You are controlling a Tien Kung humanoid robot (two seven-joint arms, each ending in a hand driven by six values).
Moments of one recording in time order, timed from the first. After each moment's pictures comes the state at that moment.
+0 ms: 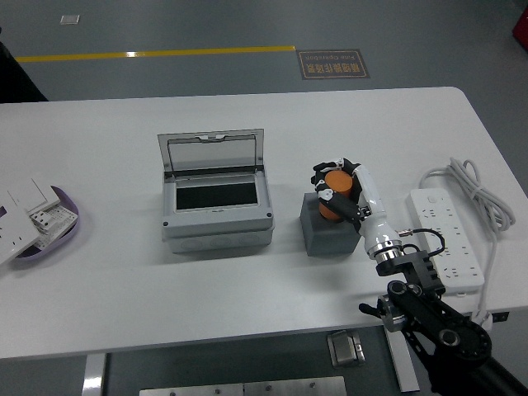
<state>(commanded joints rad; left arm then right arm) 0.03 0.10 -1.23 -0.18 1.26 -0.03 0.25 0.21 -0.08 1.03 1.17 -1.16 -0.28 0.44</state>
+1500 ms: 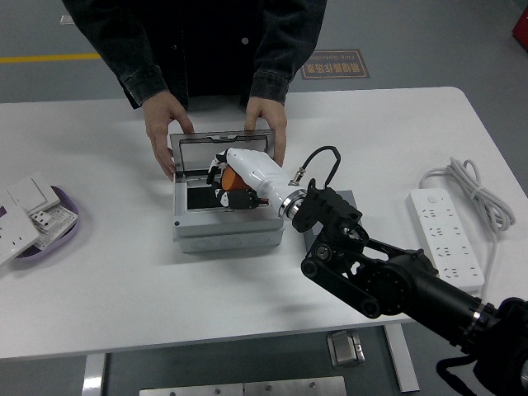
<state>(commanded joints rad) 0.02 0.12 -1.28 -0.18 1.33 -0.04 0.27 0.65 0.00 0.63 1.08 -1.84 -0.19 -0.07</state>
